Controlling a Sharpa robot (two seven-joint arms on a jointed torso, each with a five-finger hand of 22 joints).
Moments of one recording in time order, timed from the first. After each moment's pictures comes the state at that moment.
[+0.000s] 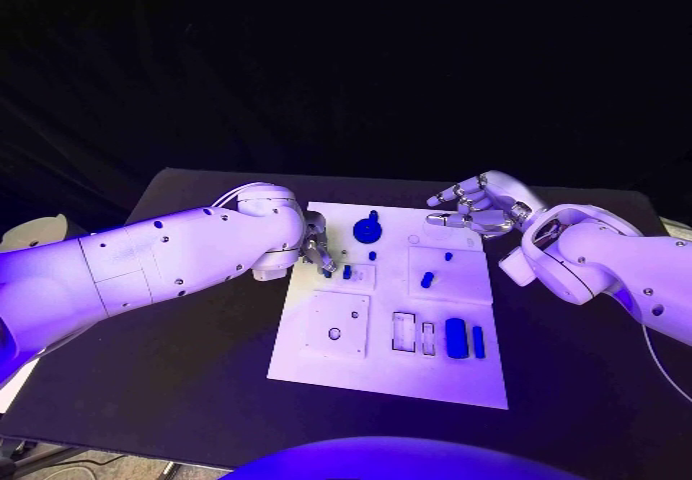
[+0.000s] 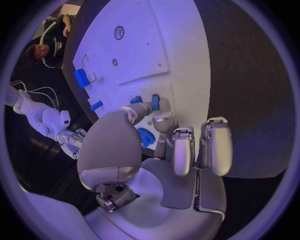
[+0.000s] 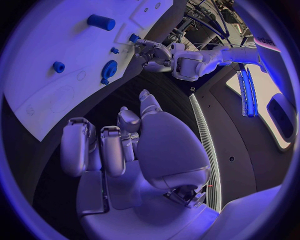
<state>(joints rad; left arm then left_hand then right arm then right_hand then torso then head) 1.23 -0.61 -0.01 1.39 -1.21 0.21 -0.69 1.13 -0.22 0.65 0.14 0.32 0.99 0.02 0.61 0.58 1.36 -0.05 1.07 0.92 1.47 -0.10 1.57 1.31 0.02 1.46 0.01 1.47 1.31 1.16 -0.89 0.03 1.51 -0.90 -0.32 0.11 1.38 -0.01 -0.12 0.16 0.32 0.96 0.14 0.08 0.07 1.31 0.05 1.02 1.13 1.47 -0.01 1.49 1.31 0.06 1.42 0.08 1.37 1.19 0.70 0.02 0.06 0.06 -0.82</state>
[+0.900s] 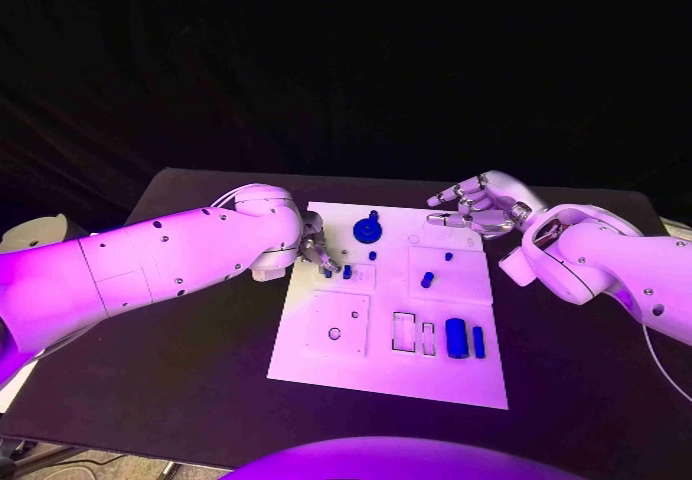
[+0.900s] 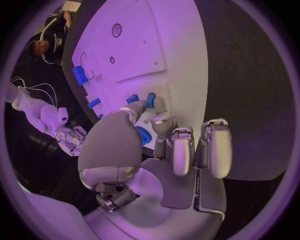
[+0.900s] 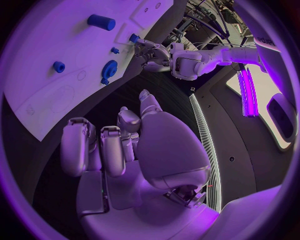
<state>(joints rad) 1.23 -0.62 -0.02 1.38 -1.20 0.19 -0.69 1.08 -0.22 0.37 0.25 0.32 1.03 0.01 0.57 0.59 1.37 -0.06 1.09 0.94 1.47 -0.11 1.57 1.31 0.02 1.47 0.00 1.50 1.31 1.16 -0.89 0.03 1.51 -0.90 -0.32 0.11 1.38 -0.01 -0.12 0.16 0.32 0.96 0.14 0.08 0.07 1.31 0.05 1.02 1.13 1.47 -0.01 1.49 1.31 0.06 1.42 0.08 1.37 1.19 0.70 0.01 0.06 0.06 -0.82</state>
